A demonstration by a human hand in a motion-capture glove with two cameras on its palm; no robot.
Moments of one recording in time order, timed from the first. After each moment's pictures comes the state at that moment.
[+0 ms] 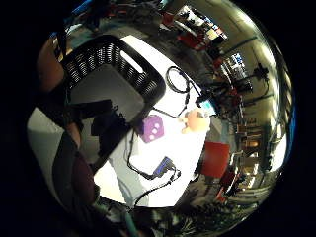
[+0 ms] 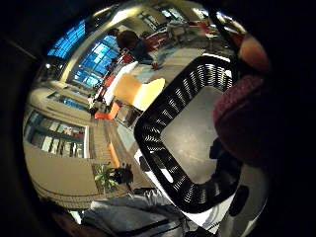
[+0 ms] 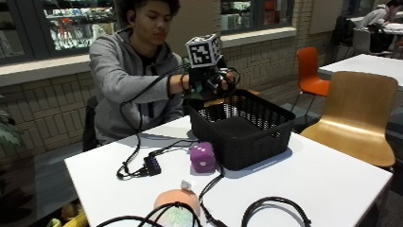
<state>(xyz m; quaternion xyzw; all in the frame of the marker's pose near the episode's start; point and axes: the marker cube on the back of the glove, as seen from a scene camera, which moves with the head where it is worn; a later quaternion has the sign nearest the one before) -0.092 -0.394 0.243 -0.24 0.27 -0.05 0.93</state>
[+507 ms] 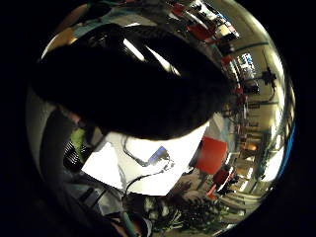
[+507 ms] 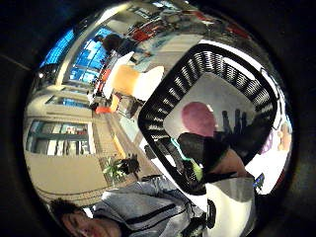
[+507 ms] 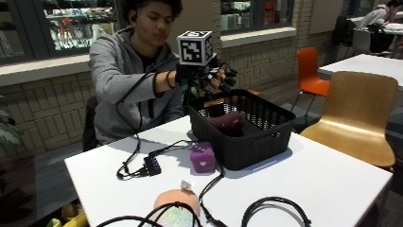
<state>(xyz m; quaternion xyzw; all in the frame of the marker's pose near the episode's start) -0.066 -0.401 0.197 -0.31 0.28 -0.01 0.91</state>
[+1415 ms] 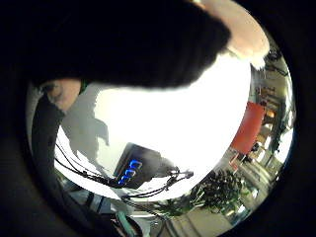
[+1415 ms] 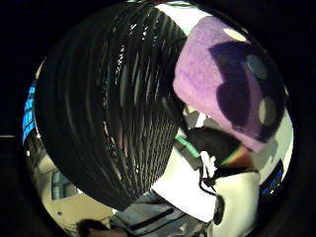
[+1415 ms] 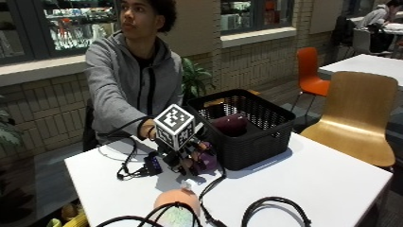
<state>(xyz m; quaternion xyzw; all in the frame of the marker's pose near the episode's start) 0.143 -0.306 0.219 -0.36 0.20 0.22 0.89</state>
